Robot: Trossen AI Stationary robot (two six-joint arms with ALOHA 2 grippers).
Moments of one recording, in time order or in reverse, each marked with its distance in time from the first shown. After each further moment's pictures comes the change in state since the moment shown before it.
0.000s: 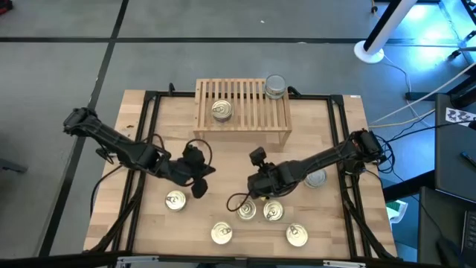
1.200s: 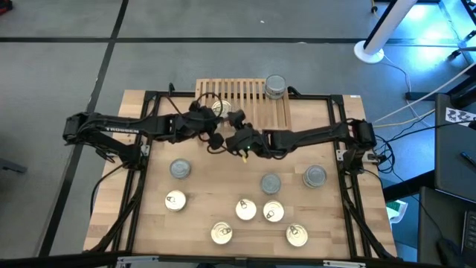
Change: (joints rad) left arm 0.518 0.027 0.000 0.225 -0.008 0.596; right arm -0.303 0.001 -0.001 0.849 0.211 -0.880
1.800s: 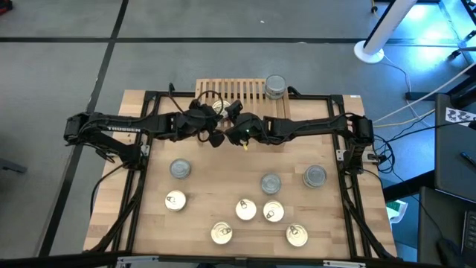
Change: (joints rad) left arm 0.040 0.016 0.000 0.000 0.008 0.003; right arm -0.131 0.003 -0.001 -0.003 -0.280 0.004
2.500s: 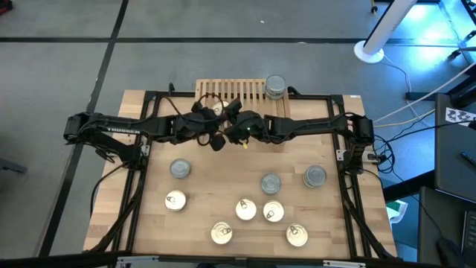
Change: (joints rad) left arm -0.045 0.000 0.000 0.054 0.000 0.013; right arm -0.001 0.000 0.000 0.058 -0.049 -0.004
